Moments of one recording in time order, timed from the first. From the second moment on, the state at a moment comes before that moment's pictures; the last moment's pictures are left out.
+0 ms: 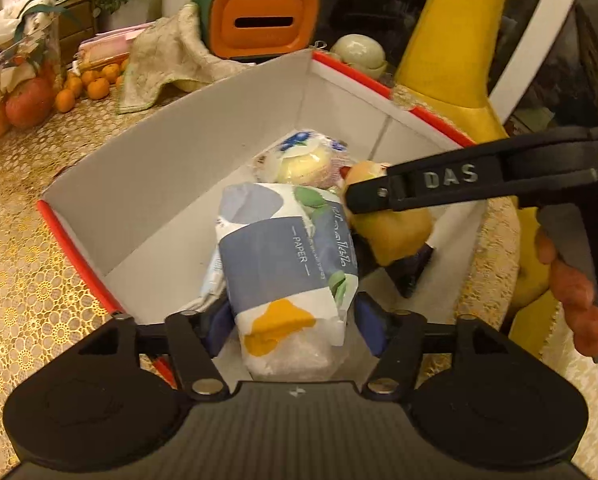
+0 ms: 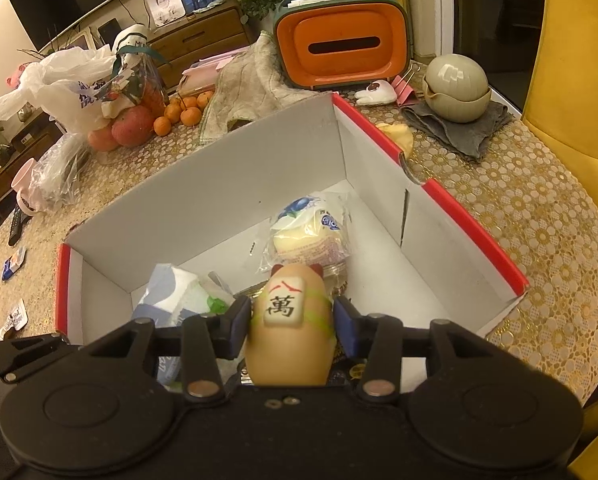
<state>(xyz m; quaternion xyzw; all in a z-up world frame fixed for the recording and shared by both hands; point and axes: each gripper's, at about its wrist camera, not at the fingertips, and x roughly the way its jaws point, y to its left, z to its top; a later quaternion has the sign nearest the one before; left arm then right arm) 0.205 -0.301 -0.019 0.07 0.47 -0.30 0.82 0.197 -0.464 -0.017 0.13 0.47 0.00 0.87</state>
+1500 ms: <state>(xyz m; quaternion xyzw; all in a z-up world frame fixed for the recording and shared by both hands) 0.130 -0.189 0.049 0.03 0.40 -0.25 0.88 0.129 -0.381 0.050 0.10 0.44 0.06 0.89</state>
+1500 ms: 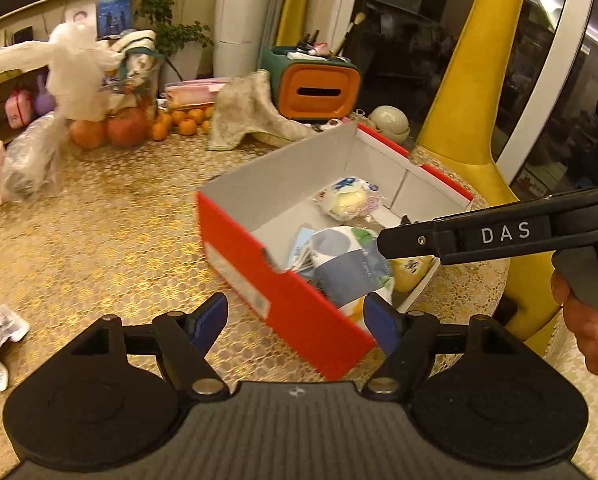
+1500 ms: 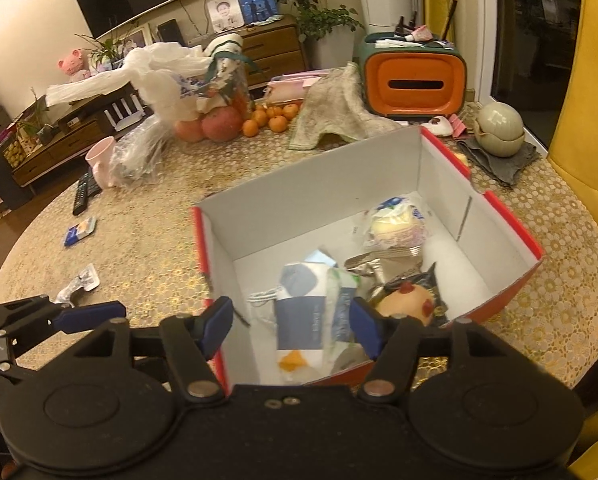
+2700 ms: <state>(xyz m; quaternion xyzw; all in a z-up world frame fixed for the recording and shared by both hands) 0.142 0.066 0.023 -0.03 0.38 -0.08 0.92 0.161 -0.155 0.035 0.03 0.46 0.20 0.86</state>
